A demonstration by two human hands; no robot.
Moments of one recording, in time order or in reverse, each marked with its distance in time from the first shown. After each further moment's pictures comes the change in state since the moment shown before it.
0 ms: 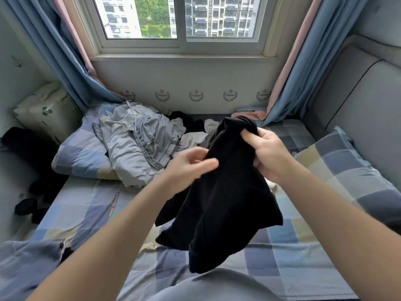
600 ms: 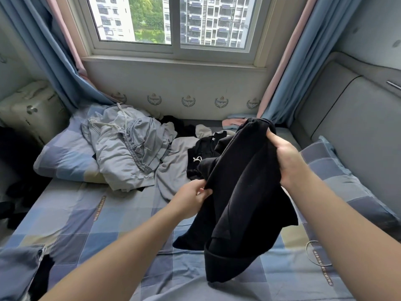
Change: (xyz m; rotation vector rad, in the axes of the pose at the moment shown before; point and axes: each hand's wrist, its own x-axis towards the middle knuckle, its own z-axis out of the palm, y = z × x) left_hand 0.014 -0.085 0.042 0.374 -0.041 -0.043; right_hand 0.011 -0.001 -0.056 0.268 0.089 0.133
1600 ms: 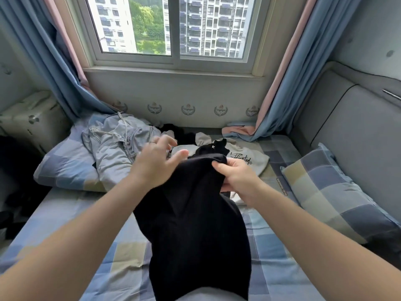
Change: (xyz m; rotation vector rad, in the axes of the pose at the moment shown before) left_hand 0.004 0.055 -0.119 0.405 0.427 0.039; right_hand -0.011 0.046 0.056 -0.526 -0.161 -0.039
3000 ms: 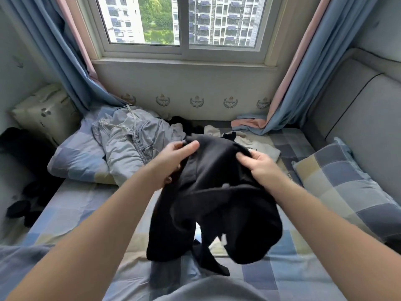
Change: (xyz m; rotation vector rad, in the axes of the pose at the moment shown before) left_hand 0.008 0.008 0.012 -0.768 -0.324 -0.421; right_hand 0.016 0.002 -0.019 0.068 0.146 0.006
